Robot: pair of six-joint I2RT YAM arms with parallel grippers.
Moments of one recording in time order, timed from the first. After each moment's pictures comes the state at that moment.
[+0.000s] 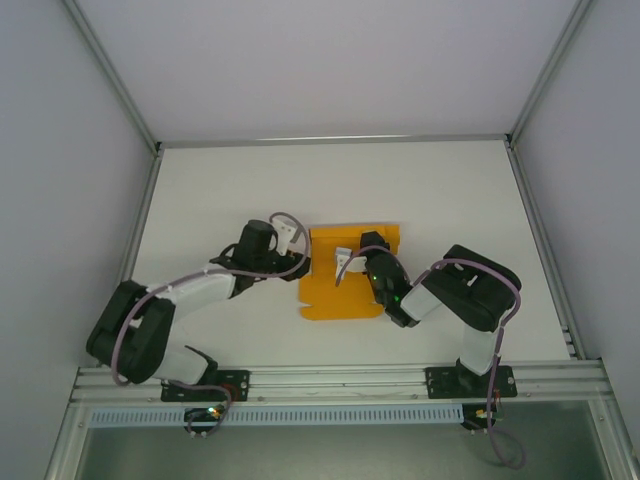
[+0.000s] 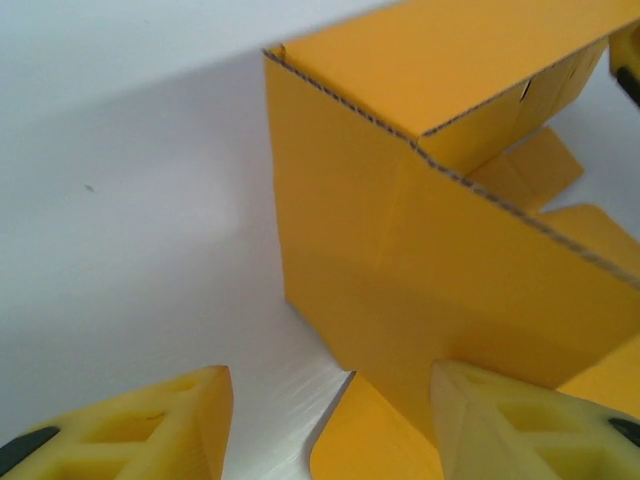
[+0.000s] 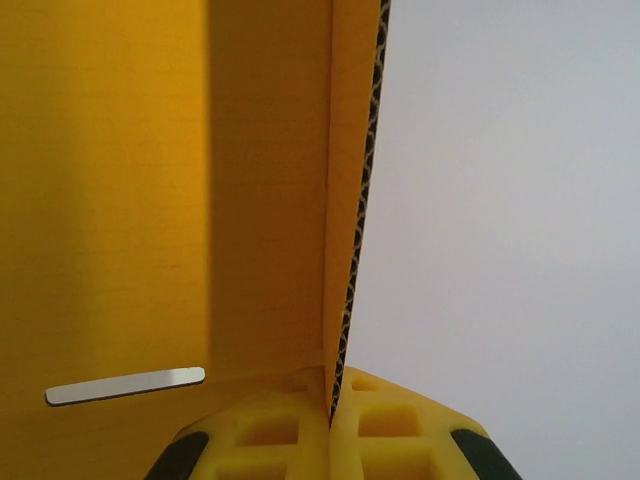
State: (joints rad) left arm -0.59 1.44 0.63 0.06 0.30 -0.19; right arm 0.75 1.83 0.46 1.22 0.65 -1.49
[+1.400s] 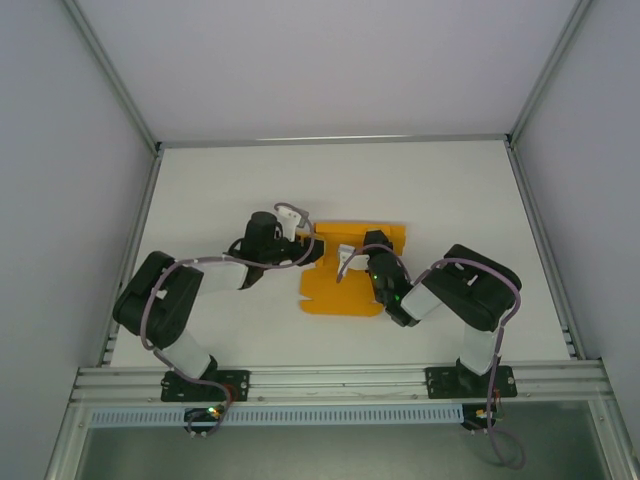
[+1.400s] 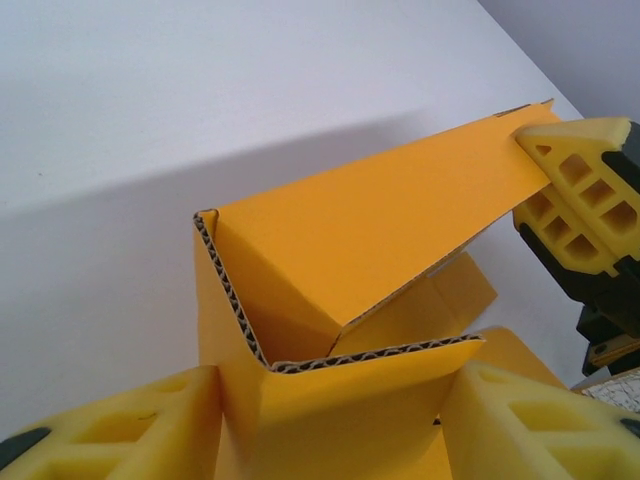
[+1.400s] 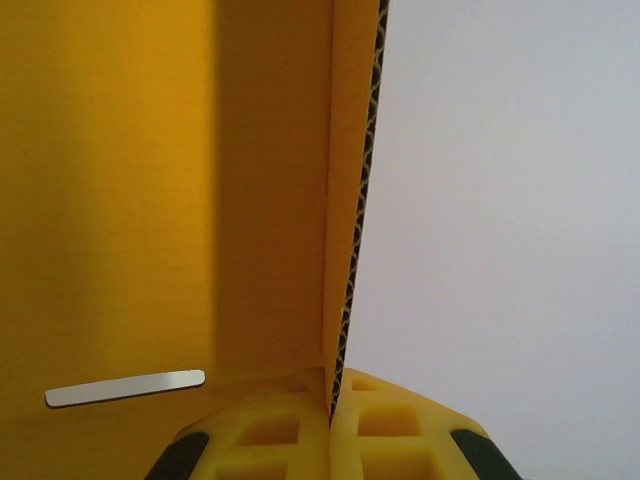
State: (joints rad) left arm -0.56 1.64 0.66 0.46 0.47 -0.33; right arm 0.74 1.84 0.46 1.22 0.70 -1.49
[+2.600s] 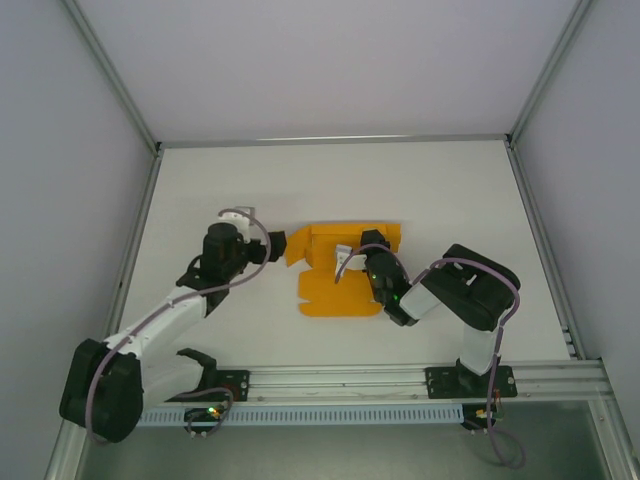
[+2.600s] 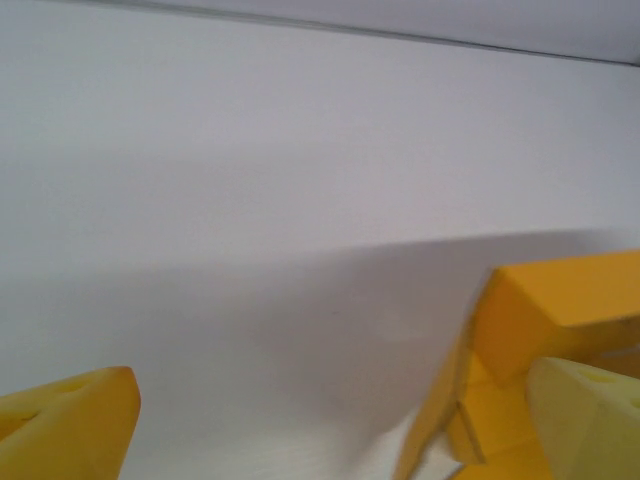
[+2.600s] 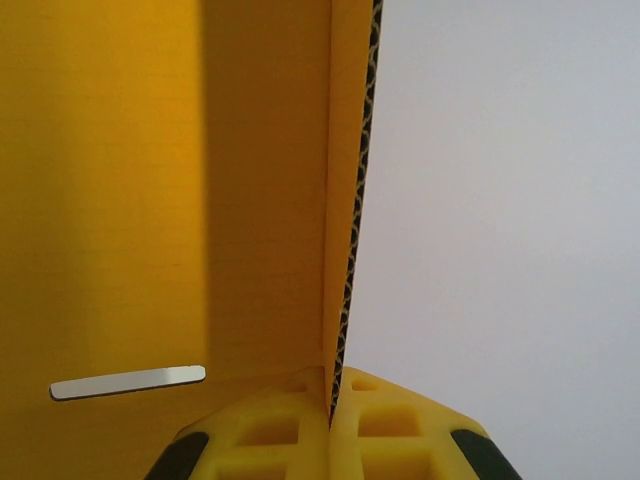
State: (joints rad) left arm -0.43 1.10 0.52 0.11 0.03 -0.35; right arm 0.74 1.84 0.47 1.23 0.67 -1.49
